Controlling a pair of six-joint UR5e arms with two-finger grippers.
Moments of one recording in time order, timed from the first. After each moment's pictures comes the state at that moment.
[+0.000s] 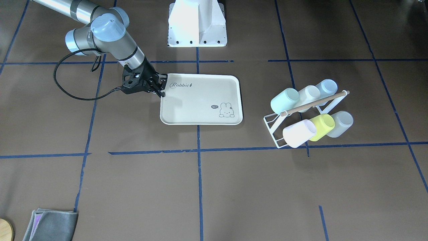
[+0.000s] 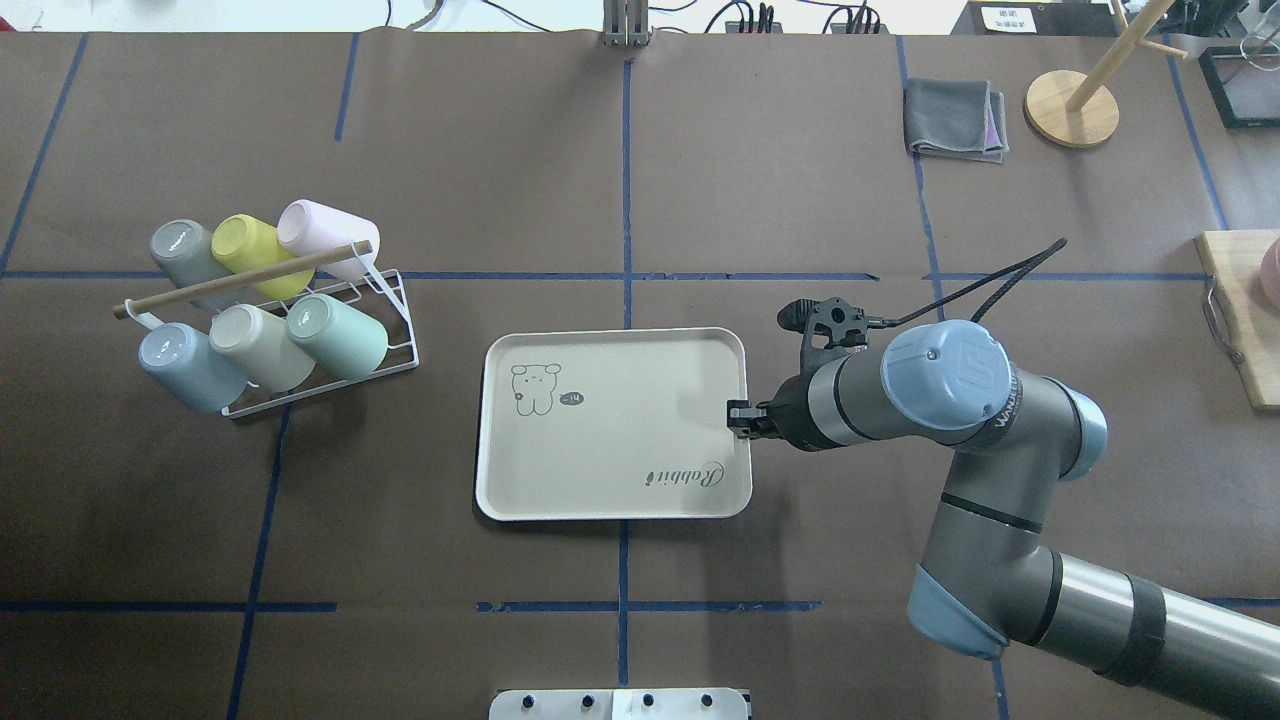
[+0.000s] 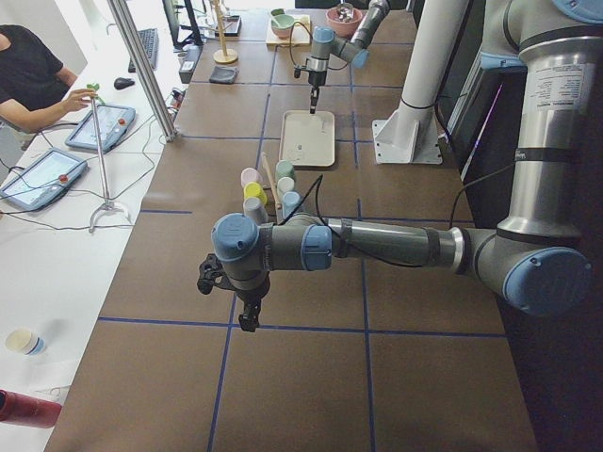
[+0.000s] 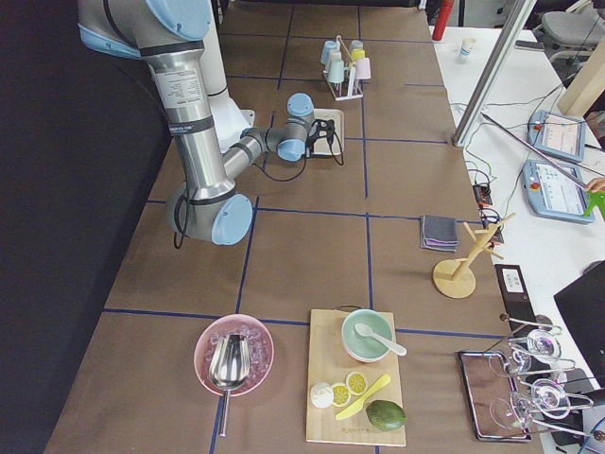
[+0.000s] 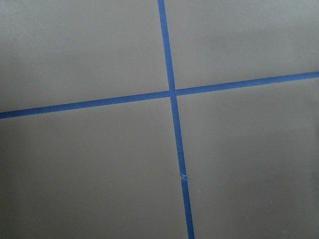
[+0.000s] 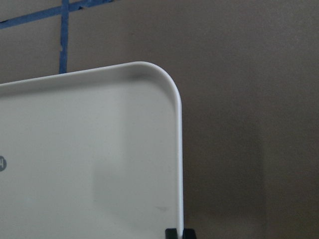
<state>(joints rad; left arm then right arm) -1.59 -1.59 -1.64 -1.46 -2.37 0.16 0.47 -1.23 1.74 -1.00 1.86 1.37</state>
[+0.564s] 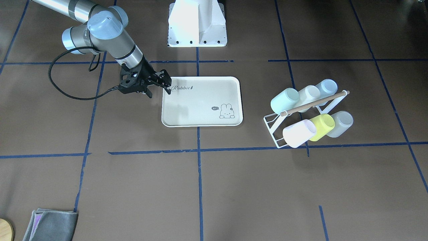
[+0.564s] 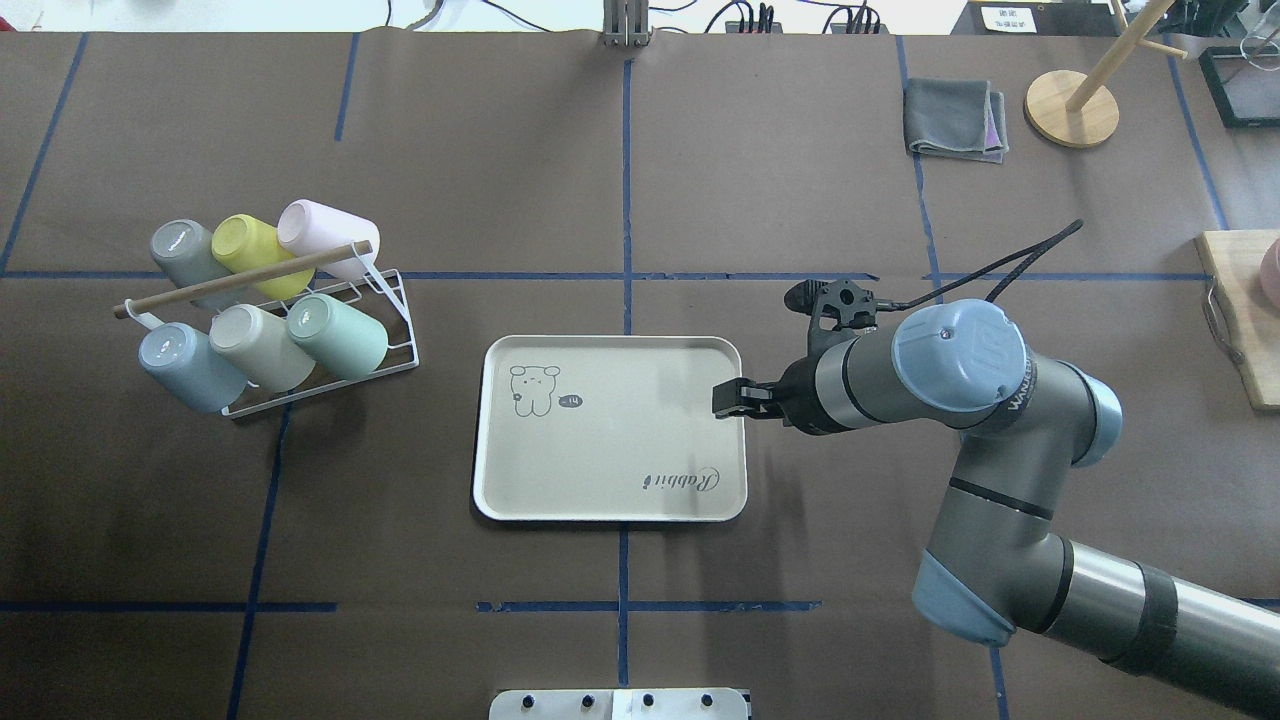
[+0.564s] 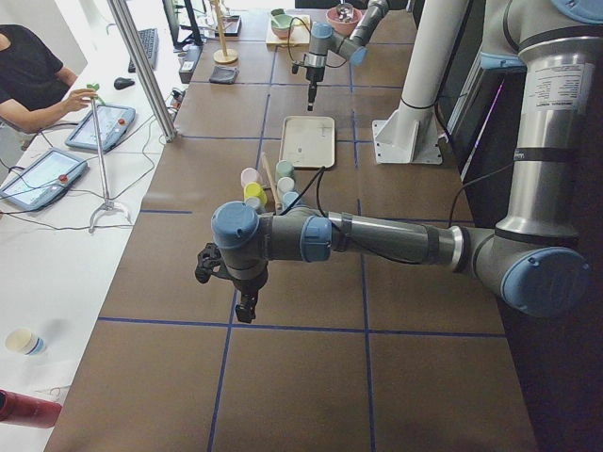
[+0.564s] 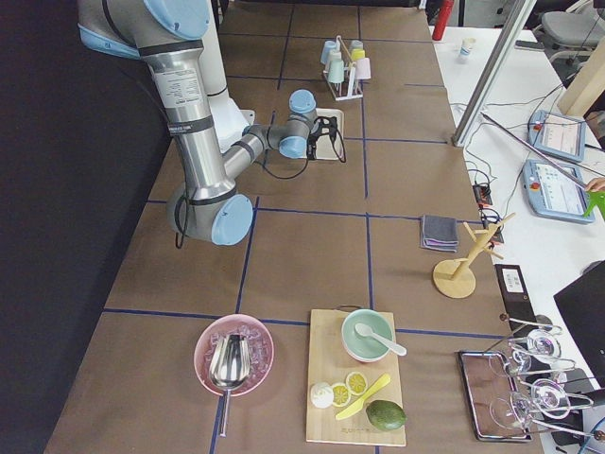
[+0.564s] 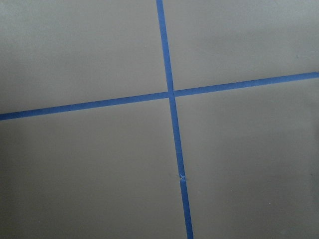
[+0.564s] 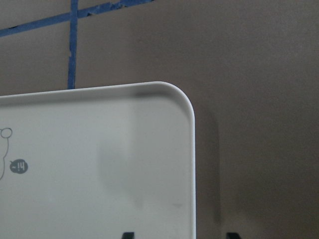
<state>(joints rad) -1.58 -1.60 -1.72 -1.44 -2.37 0.16 0.52 -1.22 1.79 -1.08 1.88 1.36</state>
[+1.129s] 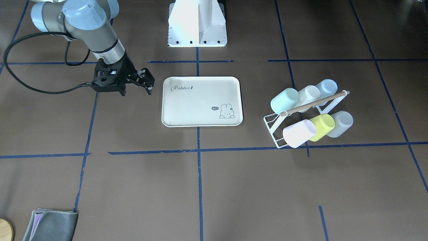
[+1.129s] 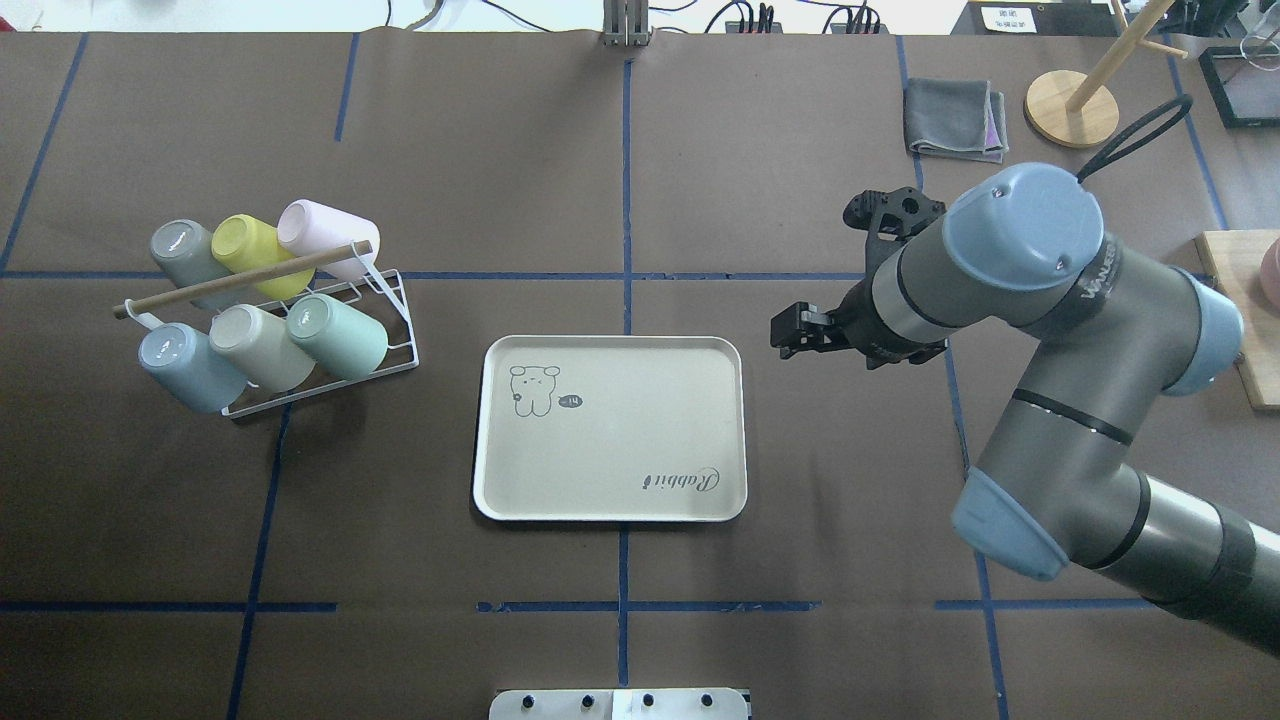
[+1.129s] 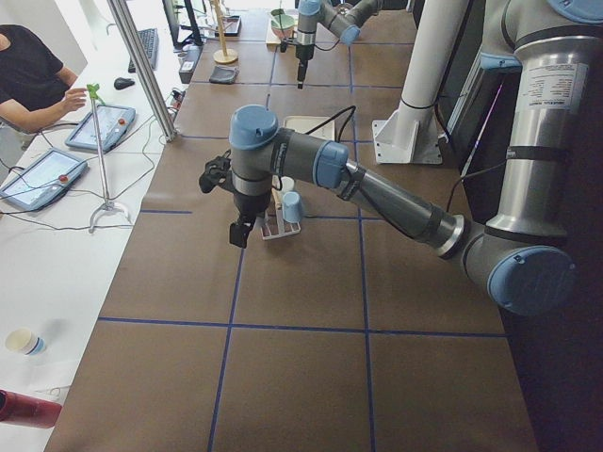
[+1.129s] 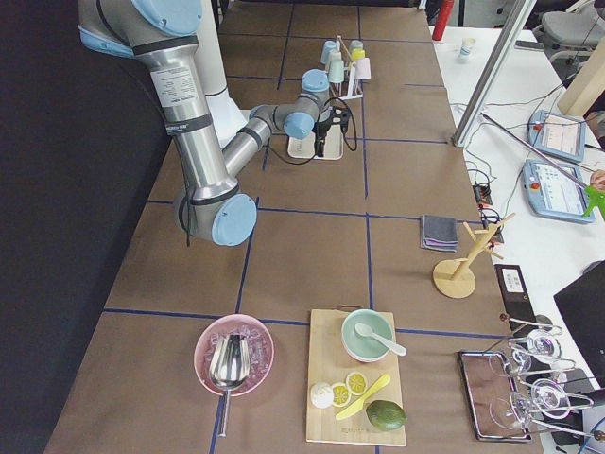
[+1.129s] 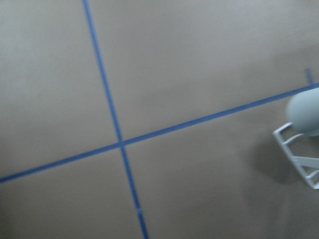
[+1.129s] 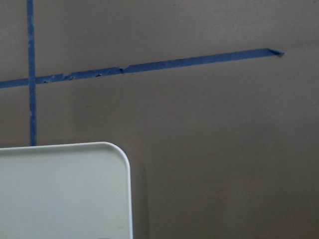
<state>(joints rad) -1.54 -1.64 -2.03 -1.33 -2.35 0.16 0.68 -1.20 1.94 -1.48 1.99 1.20</state>
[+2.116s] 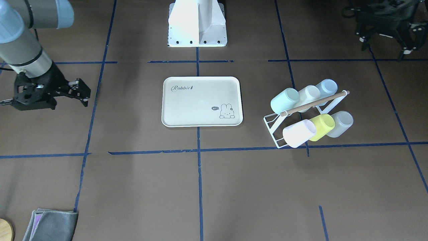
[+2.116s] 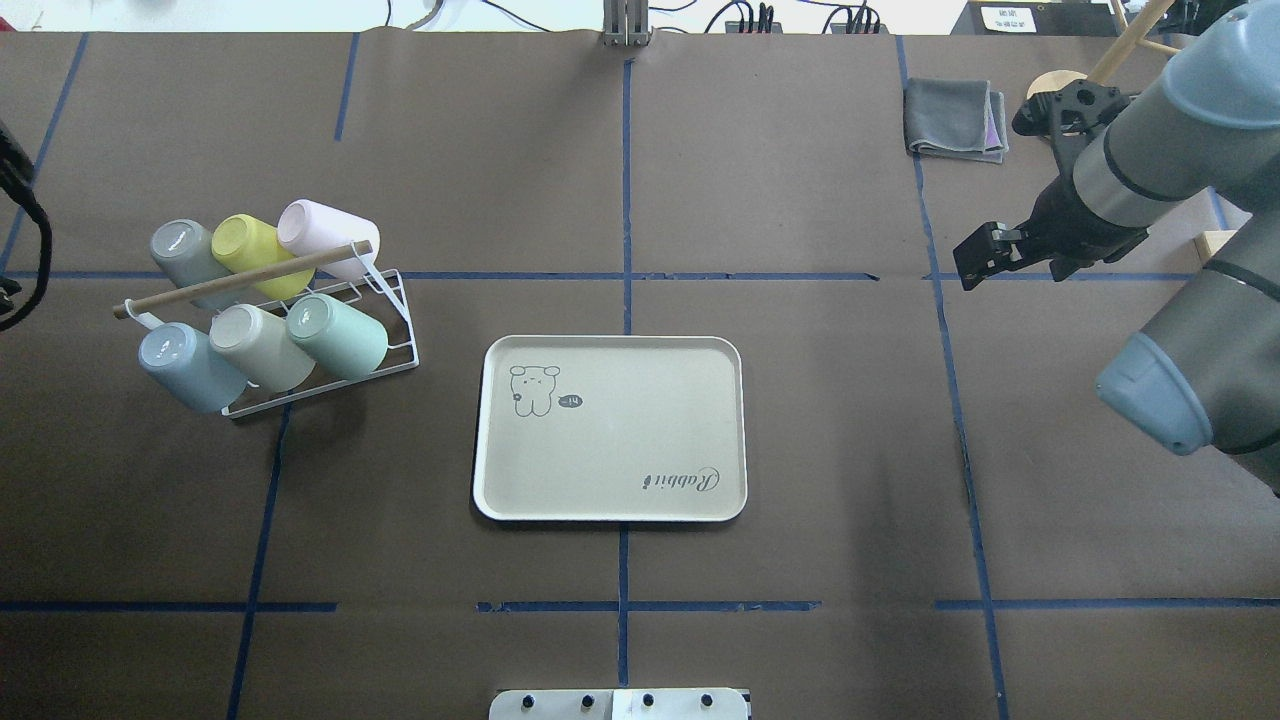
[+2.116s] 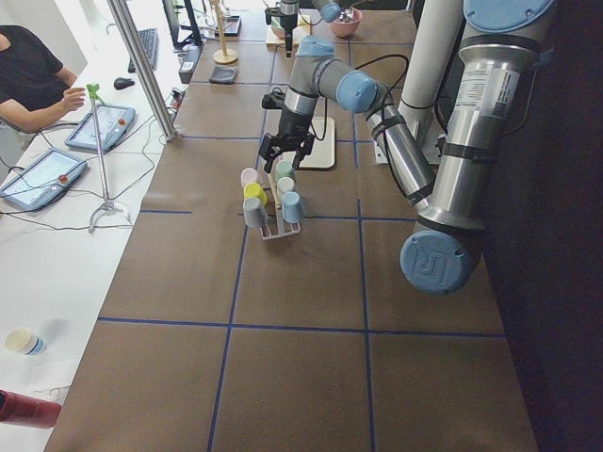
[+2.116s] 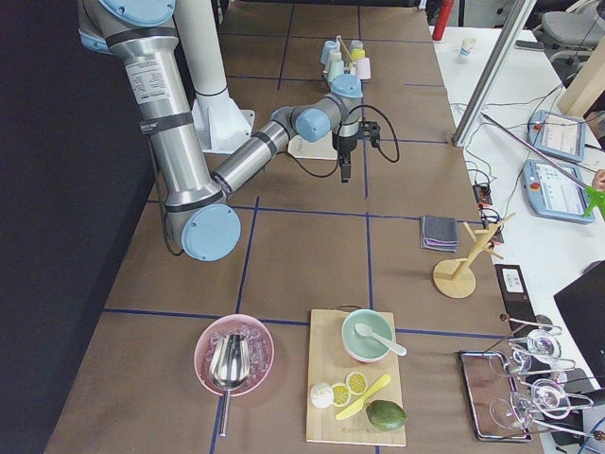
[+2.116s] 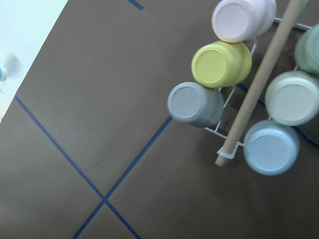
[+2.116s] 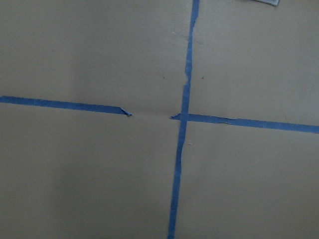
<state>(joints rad) -0.92 -1.80 -2.42 -1.01 -1.70 0.17 0.97 -1.32 1.95 -1.65 2.13 0.69</state>
